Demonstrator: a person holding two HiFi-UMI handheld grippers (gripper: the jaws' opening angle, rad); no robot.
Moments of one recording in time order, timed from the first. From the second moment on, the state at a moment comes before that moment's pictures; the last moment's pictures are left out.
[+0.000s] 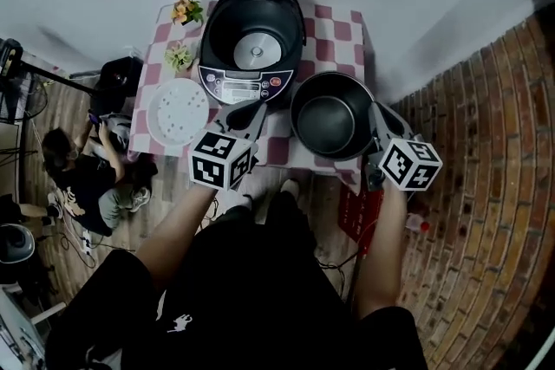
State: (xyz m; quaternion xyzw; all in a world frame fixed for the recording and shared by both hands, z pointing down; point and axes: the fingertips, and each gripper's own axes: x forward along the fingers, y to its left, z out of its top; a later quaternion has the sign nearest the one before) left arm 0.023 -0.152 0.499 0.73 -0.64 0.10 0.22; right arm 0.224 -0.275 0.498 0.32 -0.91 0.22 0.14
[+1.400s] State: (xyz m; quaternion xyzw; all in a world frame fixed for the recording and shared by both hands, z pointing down) left arm 0.000 0.047 0.406 0.73 -0.67 0.03 0.12; right arm 0.188 -0.026 0.371 0.29 -0.95 0.09 0.01
